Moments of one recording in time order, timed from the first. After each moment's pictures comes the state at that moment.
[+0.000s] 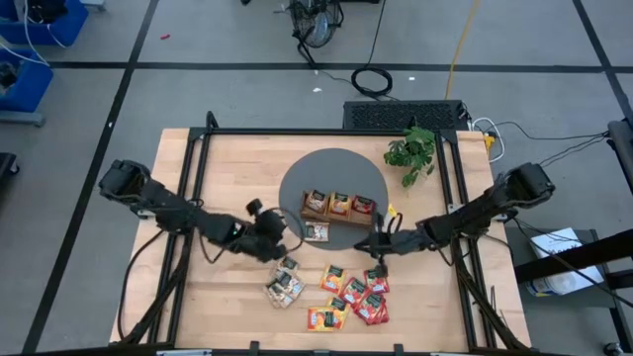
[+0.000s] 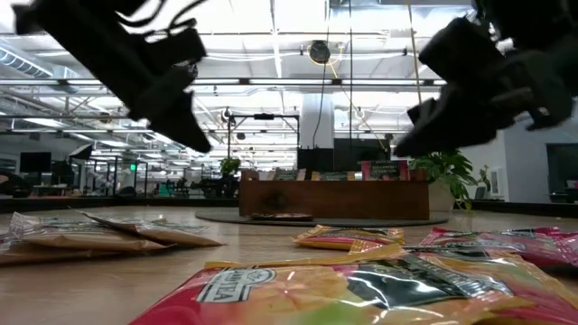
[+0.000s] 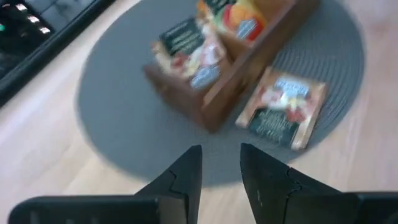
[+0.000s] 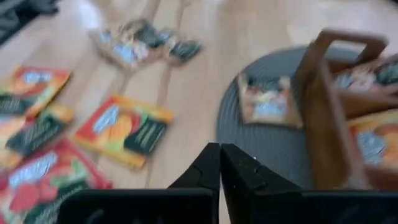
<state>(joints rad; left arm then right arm) -0.33 1.51 0.74 -0.15 -0.70 -0.52 0.38 1.46 0.40 0.53 0.32 0.14</state>
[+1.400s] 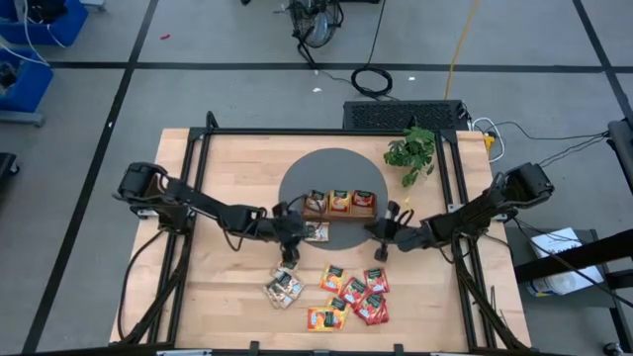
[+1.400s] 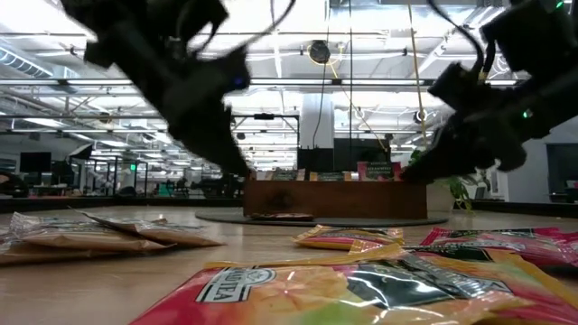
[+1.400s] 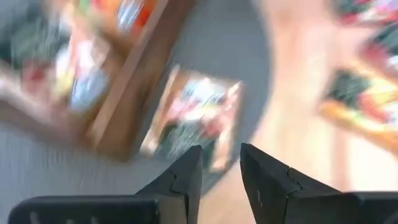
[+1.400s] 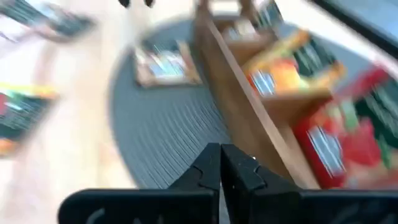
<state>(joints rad) -0.19 1.65 0.81 0.05 -0.24 -0.32 0.34 1.46 0.28 0.63 0.58 0.21</state>
